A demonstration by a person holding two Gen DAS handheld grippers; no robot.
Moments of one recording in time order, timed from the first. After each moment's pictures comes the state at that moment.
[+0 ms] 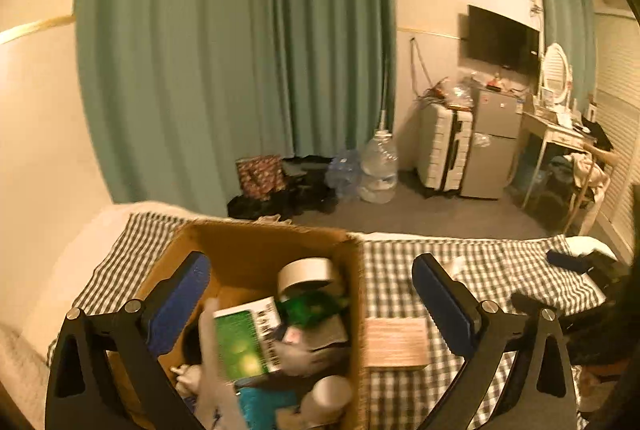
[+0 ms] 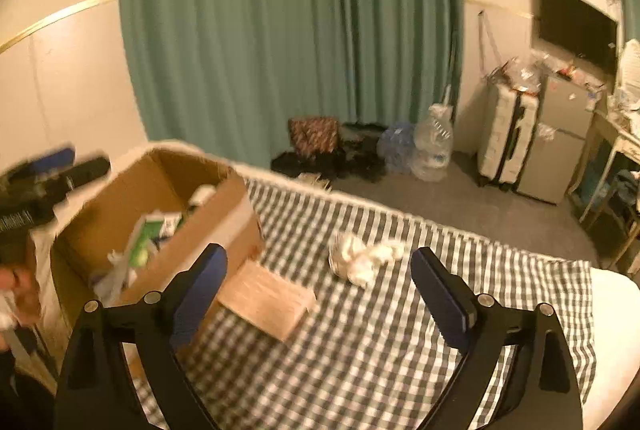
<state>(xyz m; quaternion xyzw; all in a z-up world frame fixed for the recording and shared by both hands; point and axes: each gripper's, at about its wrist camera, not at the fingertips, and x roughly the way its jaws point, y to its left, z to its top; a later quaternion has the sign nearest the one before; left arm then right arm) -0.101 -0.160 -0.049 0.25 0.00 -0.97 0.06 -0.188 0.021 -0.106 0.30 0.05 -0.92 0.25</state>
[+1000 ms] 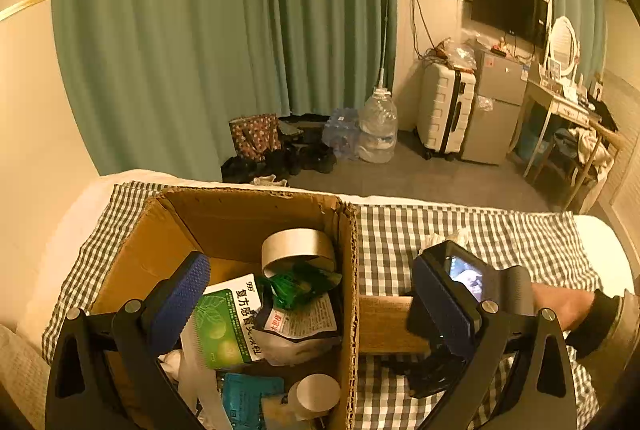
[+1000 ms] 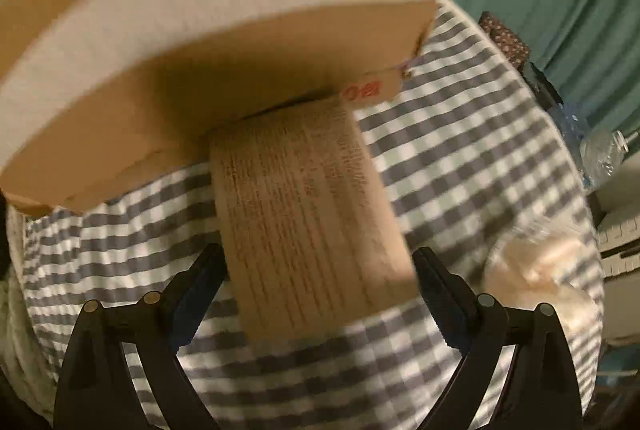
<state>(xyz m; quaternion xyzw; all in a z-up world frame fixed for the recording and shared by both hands) -0.139 -0.147 -0.075 0.34 0.00 -0.94 0.06 -0.253 -0.100 -0.271 0.43 0.35 -0.67 0.49</state>
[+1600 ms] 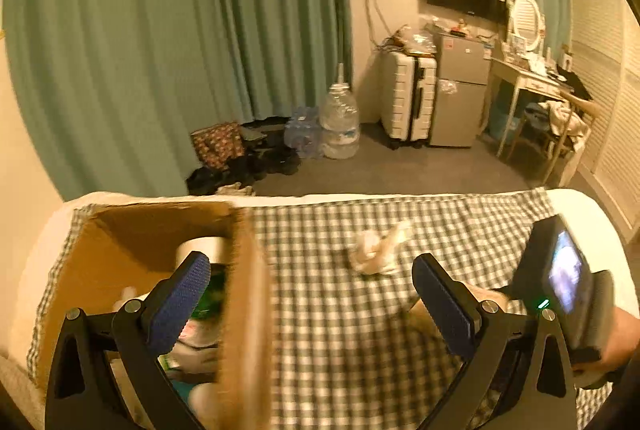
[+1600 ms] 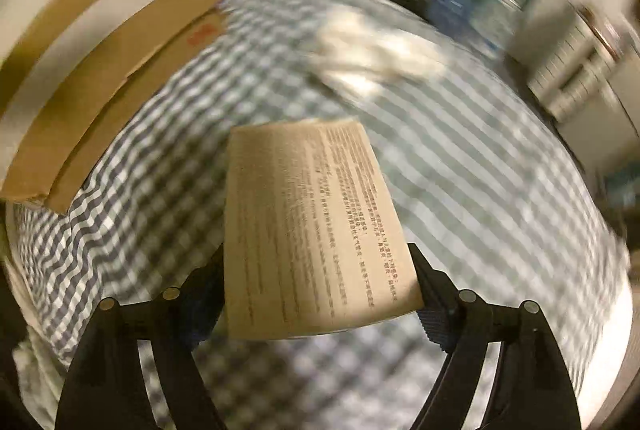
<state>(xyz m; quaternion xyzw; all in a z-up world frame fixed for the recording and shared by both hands) -0.155 -0.057 -0.078 0.33 -0.04 -0.94 0.00 -0.215 0.056 -0.236 0.52 0.20 -0.78 0.28</state>
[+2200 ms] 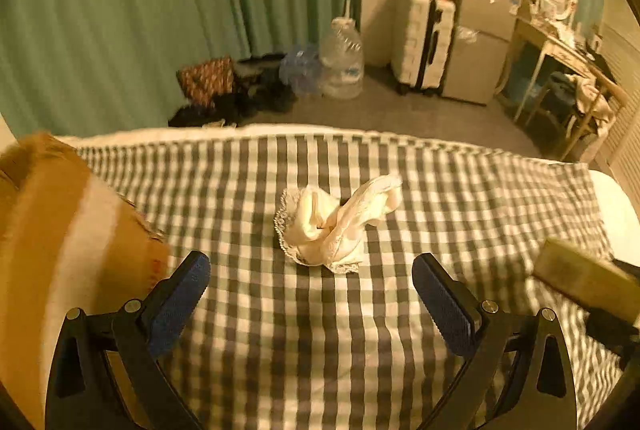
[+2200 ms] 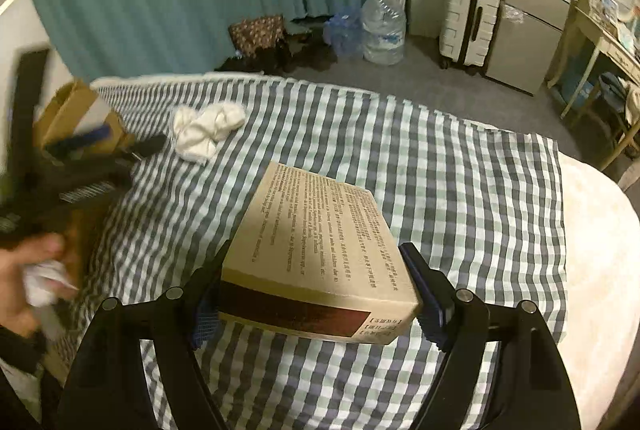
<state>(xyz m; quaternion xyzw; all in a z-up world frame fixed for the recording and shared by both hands) -0.262 -0.004 -0.191 0.44 -0.01 -0.90 0.04 -0.255 0.179 -0.185 0.48 0.02 -0.86 0.18</state>
